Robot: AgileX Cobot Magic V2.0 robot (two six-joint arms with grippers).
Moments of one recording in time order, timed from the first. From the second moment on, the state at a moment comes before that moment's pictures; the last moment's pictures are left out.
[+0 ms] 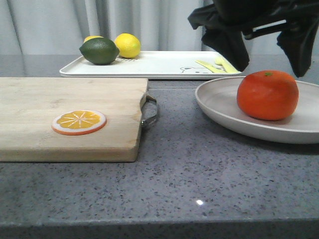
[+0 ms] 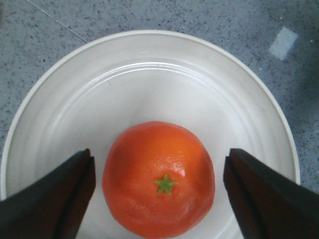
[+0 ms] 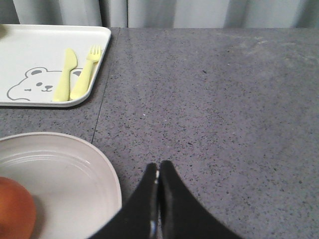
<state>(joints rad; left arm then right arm) -0.92 1.97 -1.82 -0.15 0.79 -0.01 0.00 0.75 -0.45 -0.06 0.08 0.12</state>
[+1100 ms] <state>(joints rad) -0.68 1.14 -1.12 -0.06 0.68 -0.06 0.00 0.82 -0.55 -0.06 0.28 0.12</state>
